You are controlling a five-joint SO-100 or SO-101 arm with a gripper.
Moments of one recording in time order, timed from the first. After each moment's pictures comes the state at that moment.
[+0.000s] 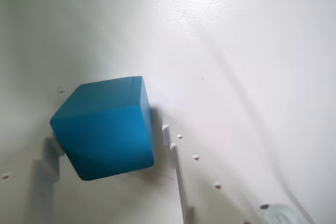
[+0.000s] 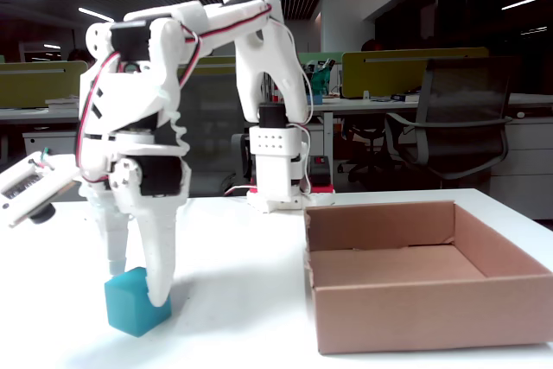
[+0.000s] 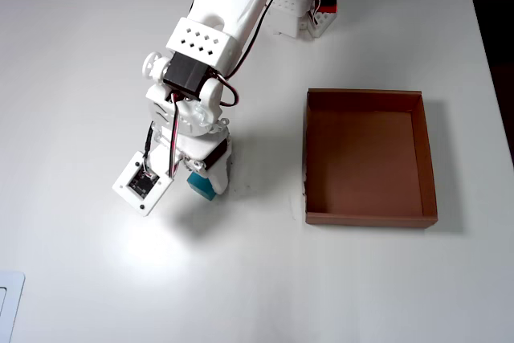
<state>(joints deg) 24.5 65.6 79.6 53.4 -48.2</state>
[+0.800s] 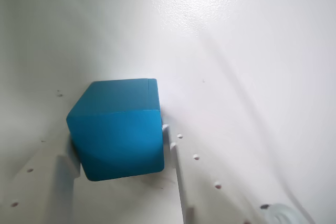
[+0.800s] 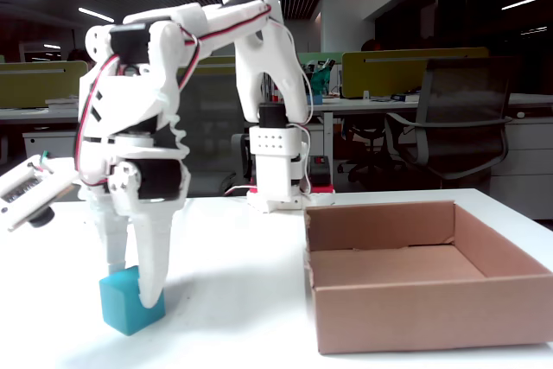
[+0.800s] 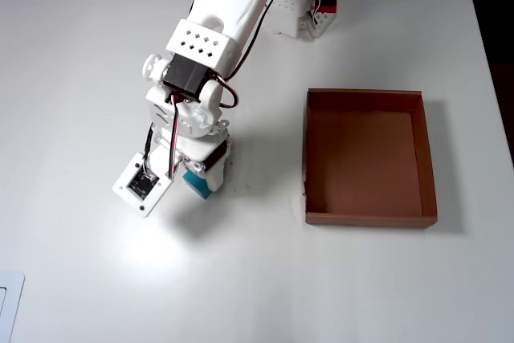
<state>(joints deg) 24.5 65.0 79.5 52.9 -48.0</state>
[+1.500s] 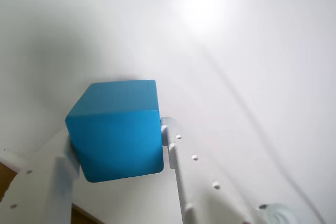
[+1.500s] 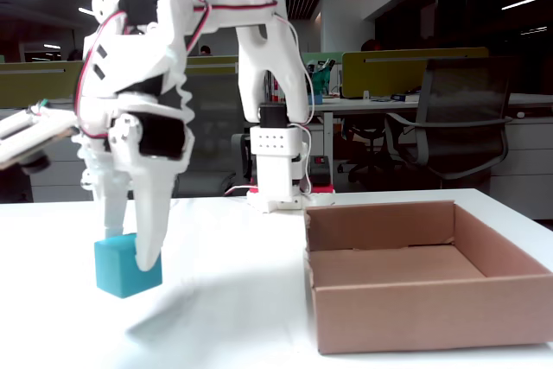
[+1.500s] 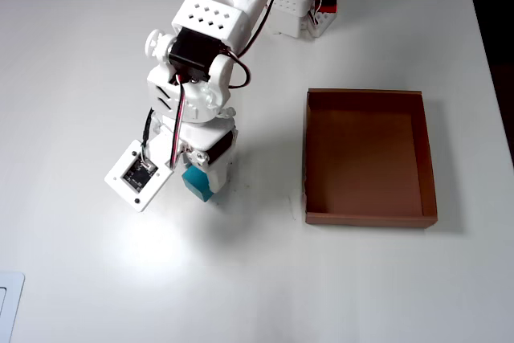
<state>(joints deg) 21.8 72.2 76.5 57.5 -44.9</state>
